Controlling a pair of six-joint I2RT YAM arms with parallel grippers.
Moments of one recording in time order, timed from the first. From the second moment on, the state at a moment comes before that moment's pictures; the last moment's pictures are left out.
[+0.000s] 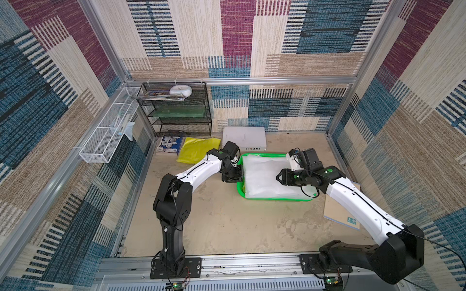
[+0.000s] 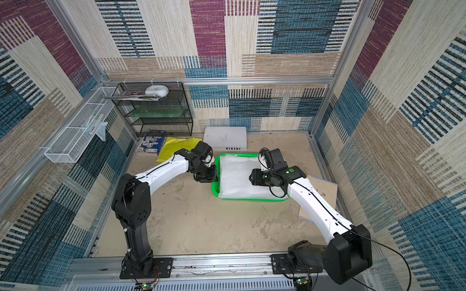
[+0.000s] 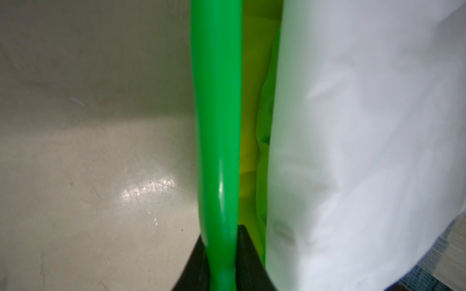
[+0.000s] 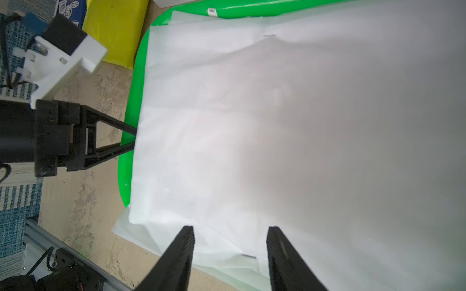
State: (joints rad) left arm -0.50 1.95 1.59 -0.86 0.31 -0.54; right arm 0.41 1.27 1.08 -0.73 -0.19 0.40
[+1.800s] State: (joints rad) left arm -0.02 1.40 0.76 -0.39 0.40 -0.91; right arm 0.40 1.25 1.04 -0.72 -0.27 0.38
